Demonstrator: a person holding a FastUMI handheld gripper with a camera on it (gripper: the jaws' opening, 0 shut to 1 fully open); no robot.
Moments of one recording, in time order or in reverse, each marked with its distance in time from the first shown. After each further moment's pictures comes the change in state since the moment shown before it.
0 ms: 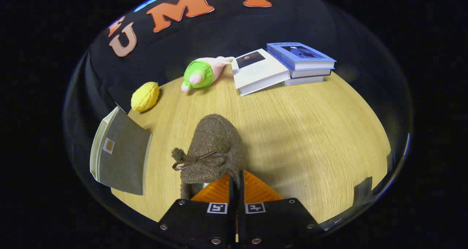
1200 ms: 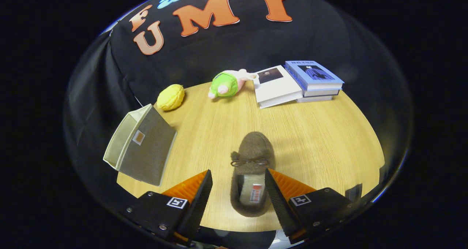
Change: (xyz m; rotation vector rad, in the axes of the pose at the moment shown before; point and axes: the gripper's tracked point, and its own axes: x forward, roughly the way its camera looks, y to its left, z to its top) arm -0.046 -0.004 -0.010 -0.105 -0.036 0.060
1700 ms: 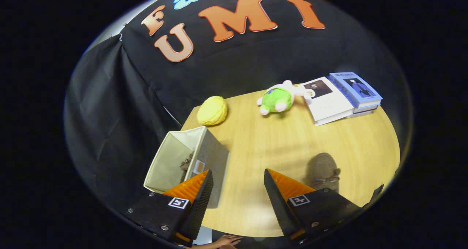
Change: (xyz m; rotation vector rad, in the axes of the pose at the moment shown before) arm -0.019 0.149 0.074 0.033 -0.066 0.180
